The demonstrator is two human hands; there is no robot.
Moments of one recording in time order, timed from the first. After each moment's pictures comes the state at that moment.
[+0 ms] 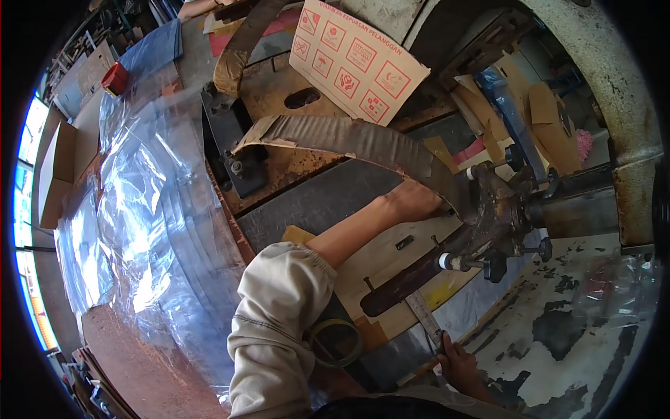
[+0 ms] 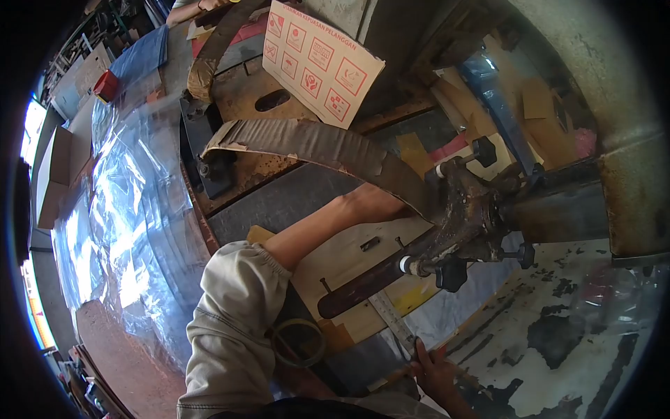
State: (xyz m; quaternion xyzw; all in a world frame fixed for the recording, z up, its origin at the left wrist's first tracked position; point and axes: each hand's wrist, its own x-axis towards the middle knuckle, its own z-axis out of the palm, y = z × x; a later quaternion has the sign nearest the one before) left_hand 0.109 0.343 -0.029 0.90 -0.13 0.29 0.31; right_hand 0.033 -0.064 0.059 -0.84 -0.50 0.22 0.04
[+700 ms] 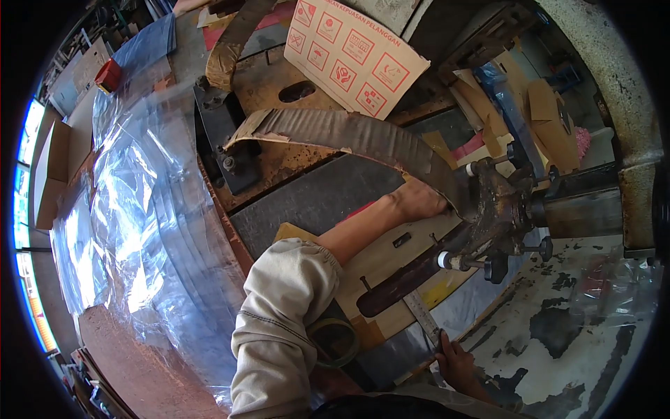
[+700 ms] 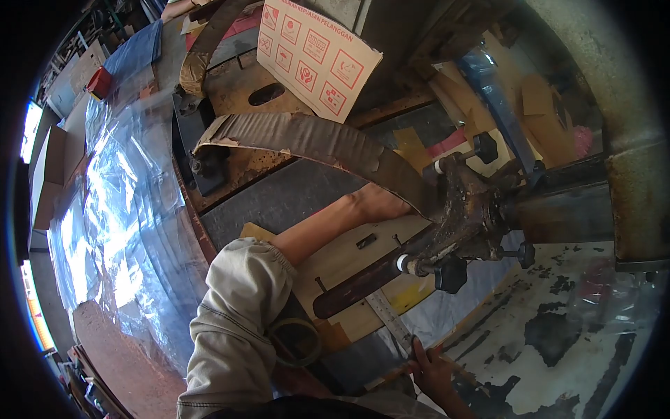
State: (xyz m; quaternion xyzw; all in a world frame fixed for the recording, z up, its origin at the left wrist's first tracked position) left_hand 0.130 0.324 -0.064 0.92 -0.14 0.25 0.27; right_hand 0.032 -0.068 0.055 -0.84 -0.50 0.21 0.03
